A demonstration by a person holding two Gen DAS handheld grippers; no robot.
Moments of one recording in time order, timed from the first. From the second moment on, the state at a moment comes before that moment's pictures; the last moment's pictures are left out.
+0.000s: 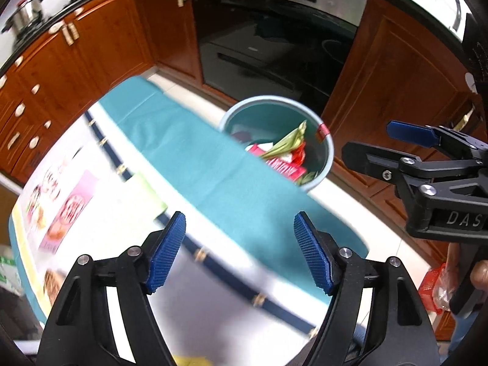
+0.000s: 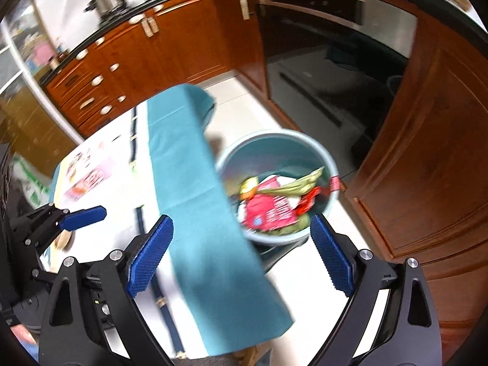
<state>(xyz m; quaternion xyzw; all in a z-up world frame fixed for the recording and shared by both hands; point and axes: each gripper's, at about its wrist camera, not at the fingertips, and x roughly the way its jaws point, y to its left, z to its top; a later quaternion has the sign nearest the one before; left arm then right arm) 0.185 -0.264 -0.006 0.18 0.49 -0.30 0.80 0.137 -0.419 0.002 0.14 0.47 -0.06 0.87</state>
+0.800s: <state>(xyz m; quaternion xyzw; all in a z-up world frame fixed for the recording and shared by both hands) 0.080 -0.013 -0.013 0.10 0.48 -0.20 0.85 0.091 -0.200 -0.085 0.09 0.57 0.14 0.80</state>
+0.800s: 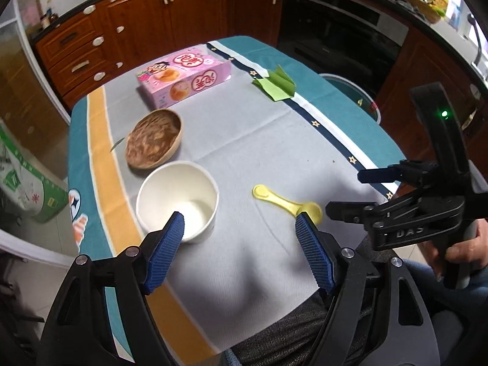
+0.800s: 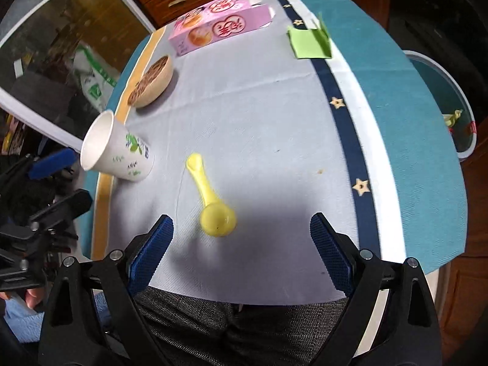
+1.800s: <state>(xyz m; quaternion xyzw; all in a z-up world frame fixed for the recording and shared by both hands) 0.132 0.031 -0.086 -0.02 0.49 -0.16 0.86 0.126 -0.184 -0.105 0.05 0.58 0.12 0.80</state>
